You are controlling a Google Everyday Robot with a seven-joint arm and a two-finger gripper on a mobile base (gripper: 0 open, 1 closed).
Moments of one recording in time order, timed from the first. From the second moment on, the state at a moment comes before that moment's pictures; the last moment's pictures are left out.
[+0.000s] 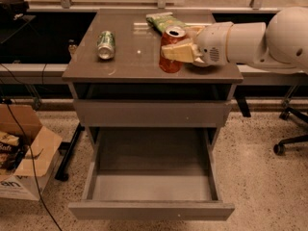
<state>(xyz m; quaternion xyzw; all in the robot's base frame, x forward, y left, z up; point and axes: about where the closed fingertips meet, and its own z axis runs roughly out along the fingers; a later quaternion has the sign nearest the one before) 0.633 -0.066 0.961 -0.42 0.67 0.24 0.55</state>
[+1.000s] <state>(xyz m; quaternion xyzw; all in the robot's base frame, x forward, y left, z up) 0.563 -0.067 0.858 -0.36 0.74 0.30 0.49</state>
